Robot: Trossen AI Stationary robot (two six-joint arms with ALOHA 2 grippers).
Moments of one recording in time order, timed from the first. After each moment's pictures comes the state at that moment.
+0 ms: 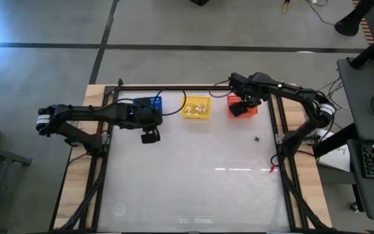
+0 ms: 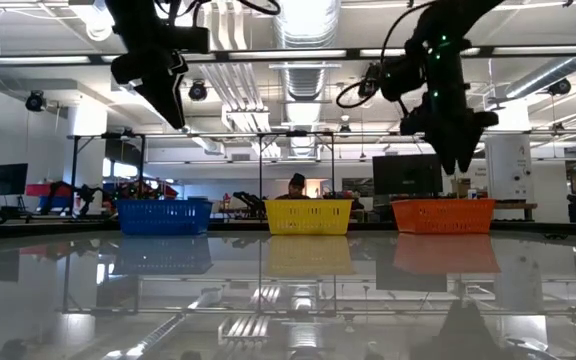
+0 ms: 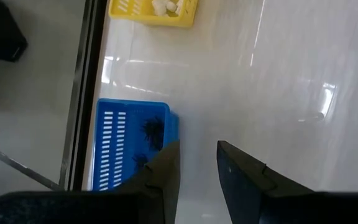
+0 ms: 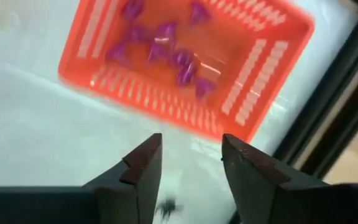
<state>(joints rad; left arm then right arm) 0.09 1.34 1.13 -0.97 -0.43 0.06 -0.67 1.57 1.22 -1.21 0.13 0.43</state>
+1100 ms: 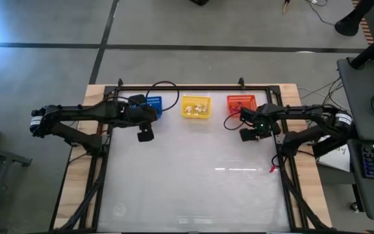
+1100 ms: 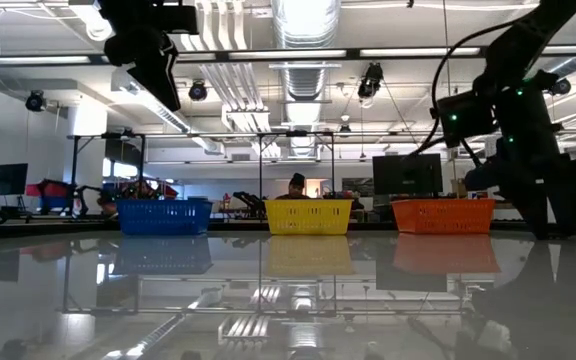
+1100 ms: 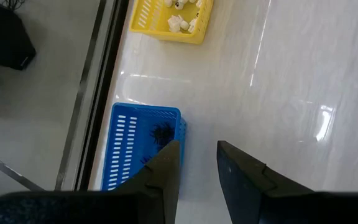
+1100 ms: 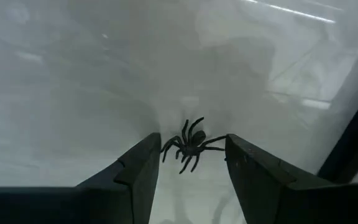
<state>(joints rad) 0.10 1.24 1.13 -0.98 -0.44 0.06 -0.51 1.35 0.59 -0.93 -0.07 0.88</state>
